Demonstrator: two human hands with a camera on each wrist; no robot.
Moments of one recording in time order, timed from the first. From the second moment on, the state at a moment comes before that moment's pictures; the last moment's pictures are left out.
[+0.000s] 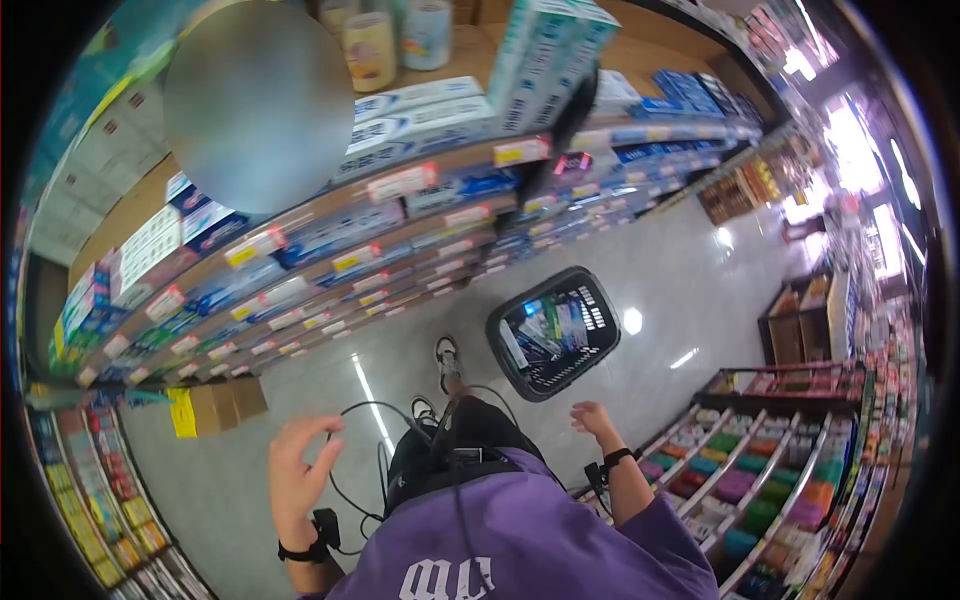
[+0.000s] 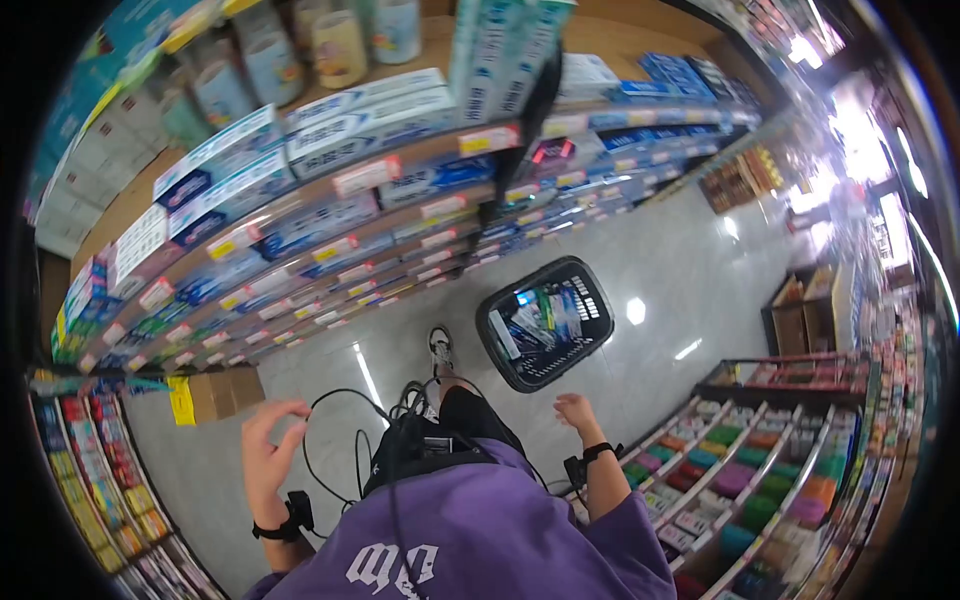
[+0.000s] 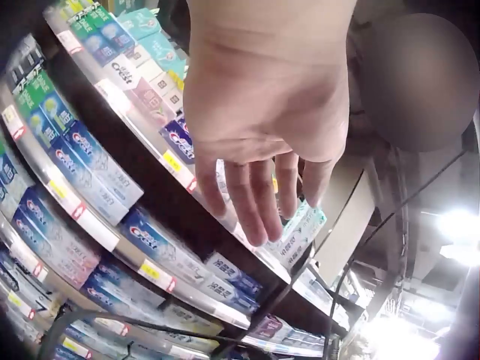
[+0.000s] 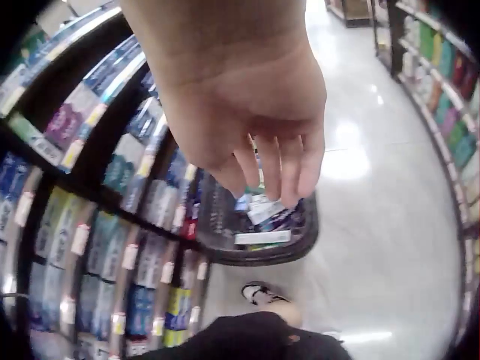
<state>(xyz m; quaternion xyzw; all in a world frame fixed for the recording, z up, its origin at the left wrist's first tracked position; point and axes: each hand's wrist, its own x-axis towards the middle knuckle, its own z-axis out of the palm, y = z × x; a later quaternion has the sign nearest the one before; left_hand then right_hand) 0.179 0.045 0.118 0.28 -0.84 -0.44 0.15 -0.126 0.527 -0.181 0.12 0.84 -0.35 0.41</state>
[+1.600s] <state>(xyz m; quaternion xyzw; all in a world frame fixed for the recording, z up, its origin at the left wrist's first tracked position) -0.155 0.224 0.051 0.39 -0.85 -0.14 -0.33 -0.223 0.490 -0.642 0.27 0.84 -0.21 0.42</state>
